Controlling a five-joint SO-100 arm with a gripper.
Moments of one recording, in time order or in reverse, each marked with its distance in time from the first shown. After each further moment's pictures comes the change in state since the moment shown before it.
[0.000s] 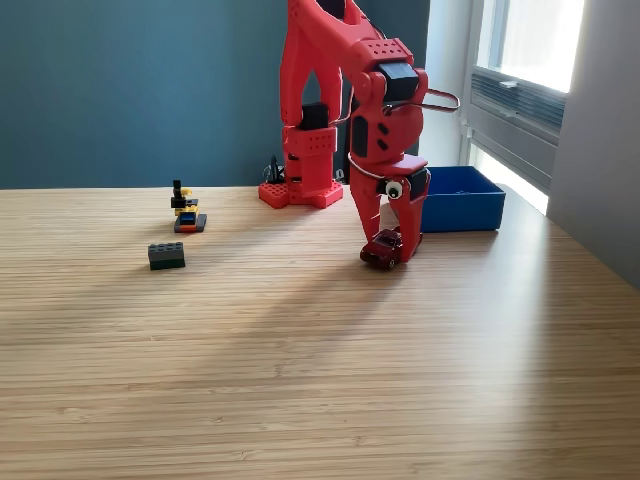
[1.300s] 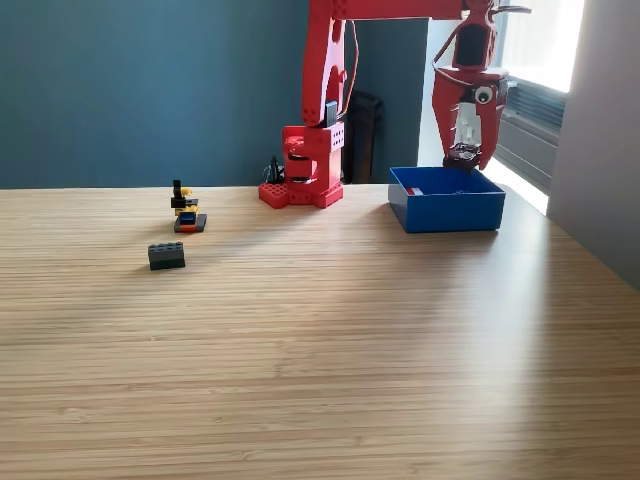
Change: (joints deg) arm -38.0 0.0 -26.7 29.9 28.8
